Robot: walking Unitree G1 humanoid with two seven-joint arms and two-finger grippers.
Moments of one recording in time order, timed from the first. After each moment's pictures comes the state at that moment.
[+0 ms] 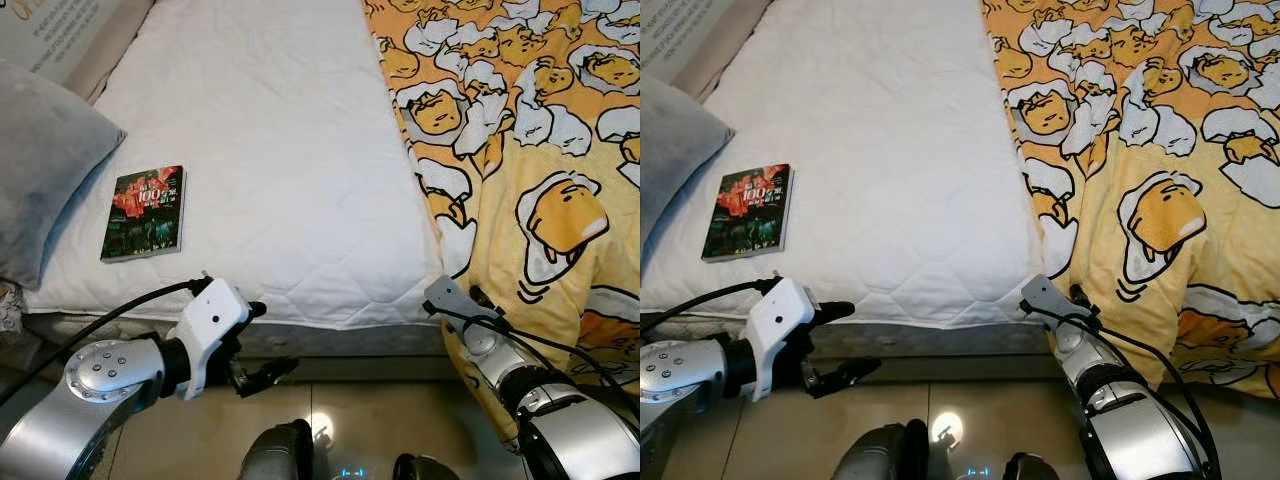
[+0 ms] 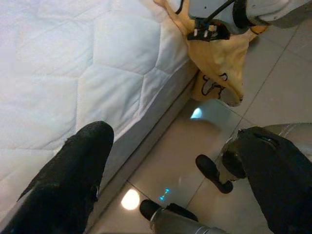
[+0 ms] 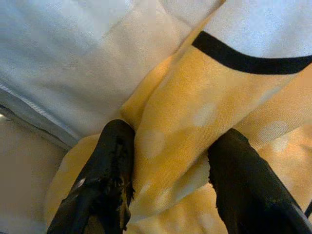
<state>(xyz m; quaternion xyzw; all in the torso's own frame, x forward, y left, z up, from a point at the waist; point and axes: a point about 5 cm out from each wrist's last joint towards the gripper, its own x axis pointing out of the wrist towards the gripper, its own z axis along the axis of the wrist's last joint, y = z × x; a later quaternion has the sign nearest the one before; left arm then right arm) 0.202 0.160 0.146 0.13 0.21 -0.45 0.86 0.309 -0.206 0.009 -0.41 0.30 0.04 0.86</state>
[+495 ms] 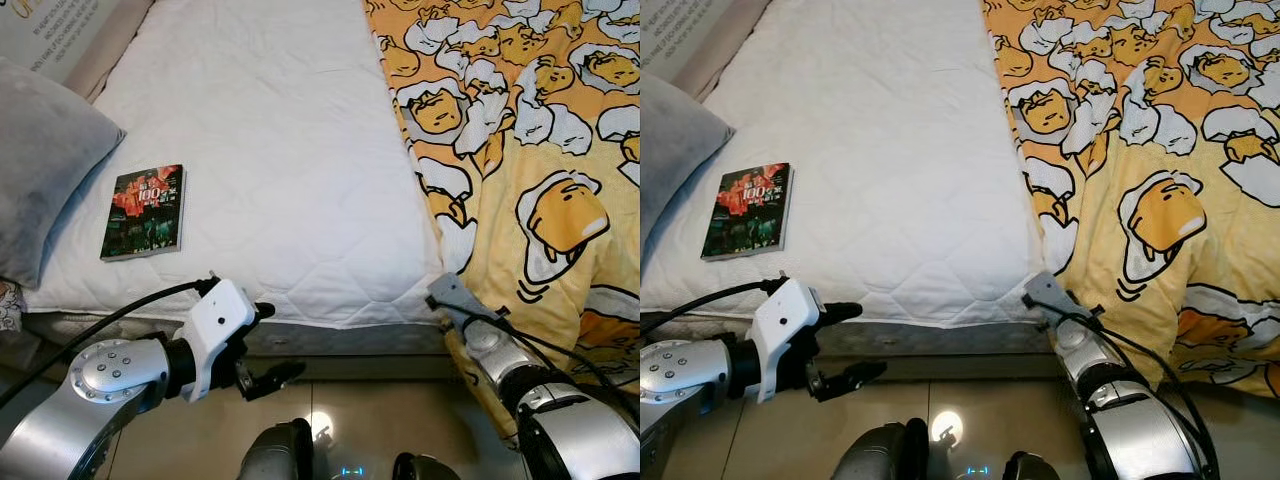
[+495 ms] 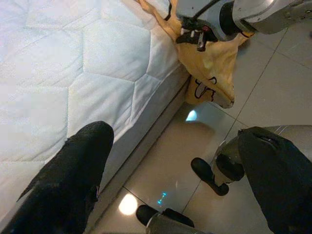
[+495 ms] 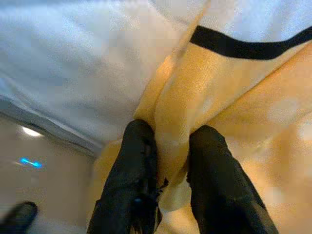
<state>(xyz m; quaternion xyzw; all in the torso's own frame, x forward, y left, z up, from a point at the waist) 0.201 0.154 0.150 0.14 0.20 -0.46 0.86 0.310 -0.201 0.009 -0.30 0.31 0.03 0.90</state>
